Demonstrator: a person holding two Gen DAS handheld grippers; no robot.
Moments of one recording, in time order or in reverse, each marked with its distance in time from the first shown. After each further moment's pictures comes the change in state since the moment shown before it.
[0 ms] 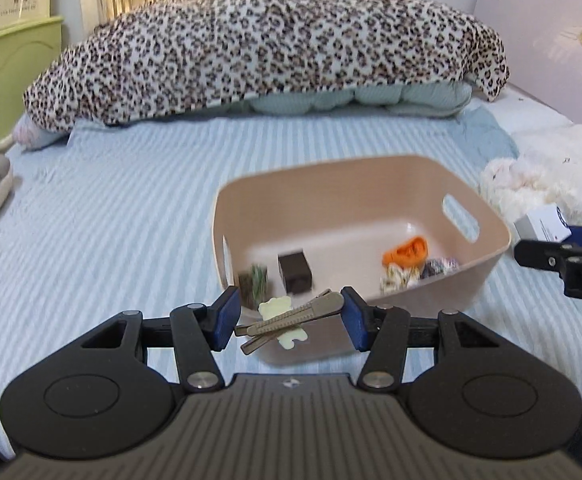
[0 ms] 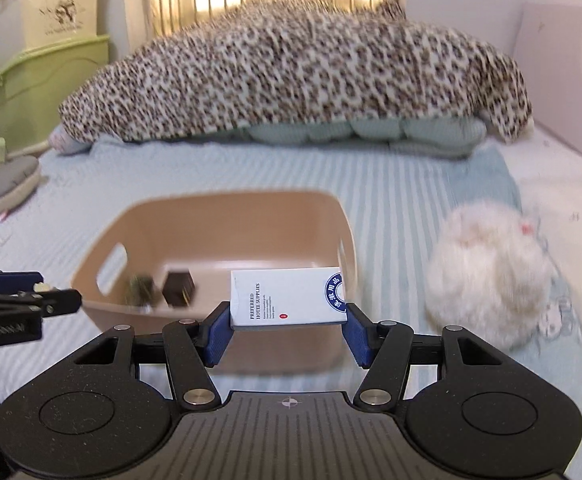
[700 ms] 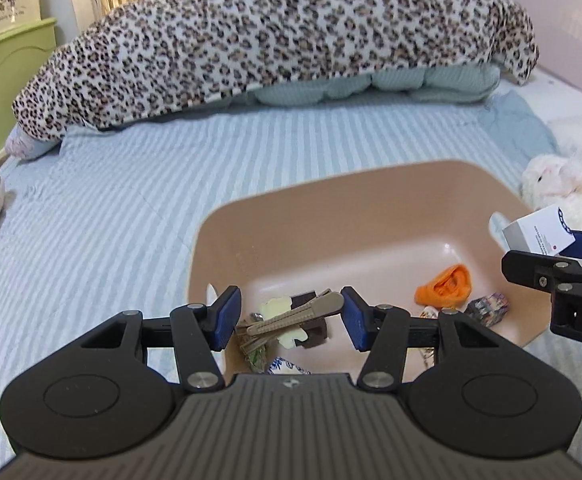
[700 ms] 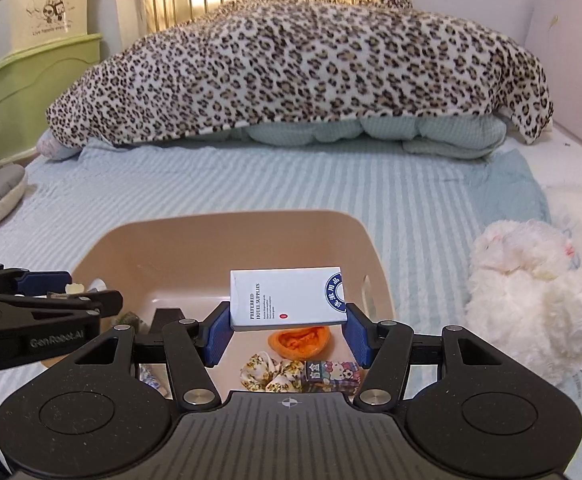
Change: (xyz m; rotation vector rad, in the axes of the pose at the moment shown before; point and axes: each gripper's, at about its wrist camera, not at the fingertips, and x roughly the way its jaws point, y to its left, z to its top) left arm 0.097 -0.011 0.040 0.043 0.062 0.058; right arm 0.084 0.008 0.022 0.026 0.057 0.001
